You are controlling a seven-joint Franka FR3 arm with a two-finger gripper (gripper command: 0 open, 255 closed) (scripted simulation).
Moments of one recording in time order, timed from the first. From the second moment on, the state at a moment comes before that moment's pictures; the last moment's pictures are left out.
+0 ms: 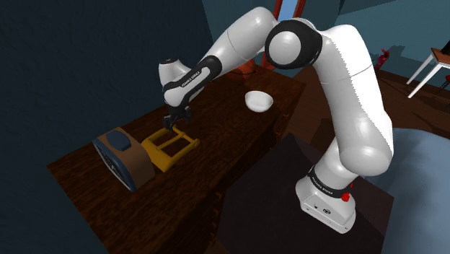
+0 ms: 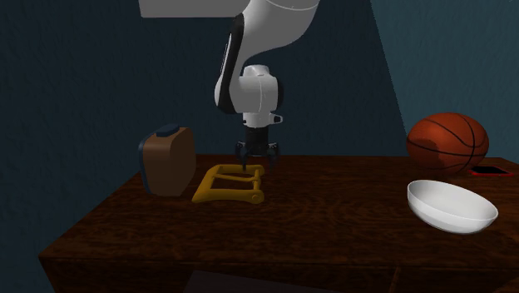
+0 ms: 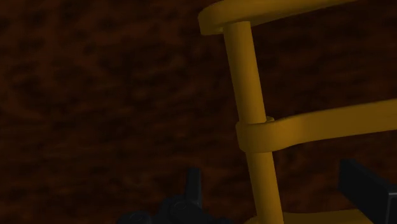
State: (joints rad) arm 0.17 0.74 0.14 -1.66 -0.13 2.32 0.38
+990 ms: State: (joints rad) arm 0.18 0.79 0.14 -1.65 -0.14 2.36 0.38
